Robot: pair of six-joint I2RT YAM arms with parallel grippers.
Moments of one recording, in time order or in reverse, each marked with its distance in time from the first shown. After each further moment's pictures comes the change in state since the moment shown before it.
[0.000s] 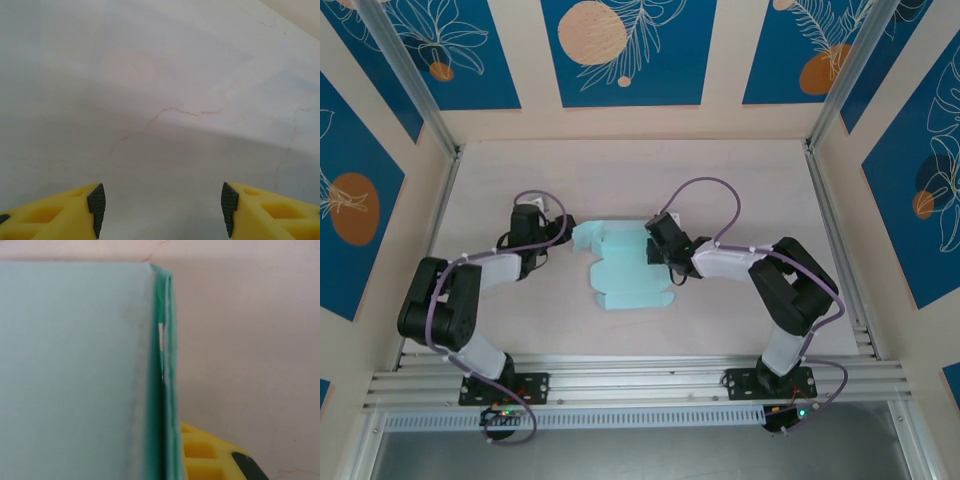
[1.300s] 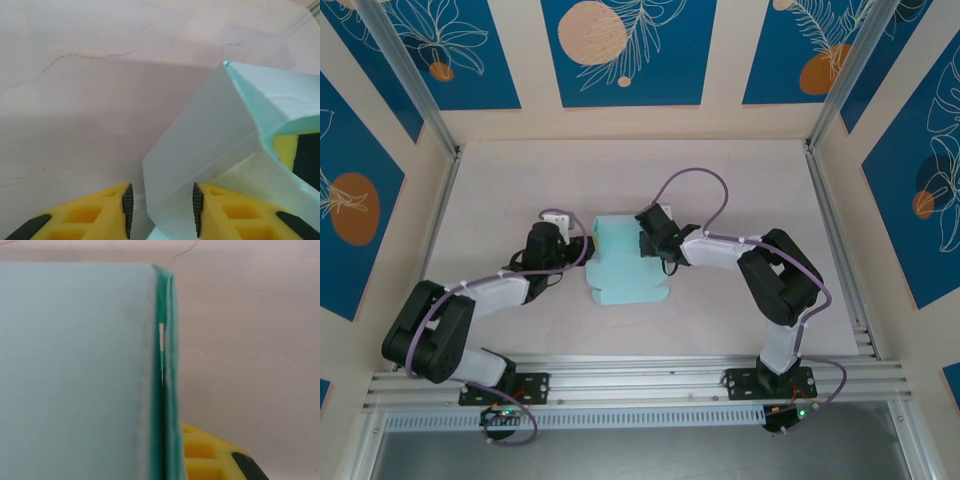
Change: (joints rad) left arm -0.218 -0.188 -0.130 -0.012 -0.024 0.076; right arm 0.003 0.091 0.158 -0.126 0.004 -0.004
